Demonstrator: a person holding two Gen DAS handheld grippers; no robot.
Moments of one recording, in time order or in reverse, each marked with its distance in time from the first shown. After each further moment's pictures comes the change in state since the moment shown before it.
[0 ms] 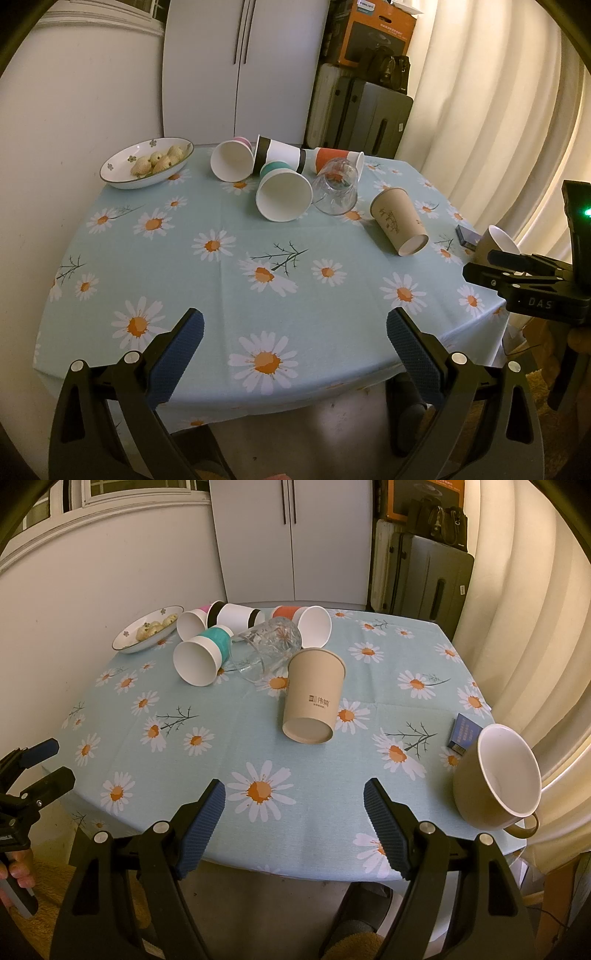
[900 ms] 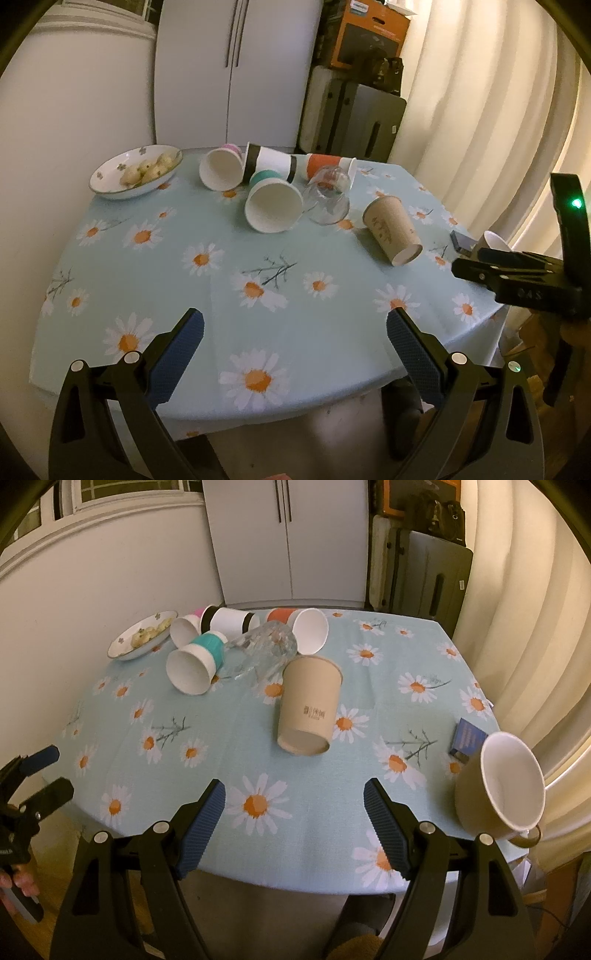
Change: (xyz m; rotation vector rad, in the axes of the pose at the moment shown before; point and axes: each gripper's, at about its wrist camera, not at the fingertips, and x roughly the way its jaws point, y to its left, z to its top) left arm 0.006 -0.009 0.021 0.044 -0.040 -0.008; right arm 0.012 -0.009 0.016 0.032 0.008 0.005
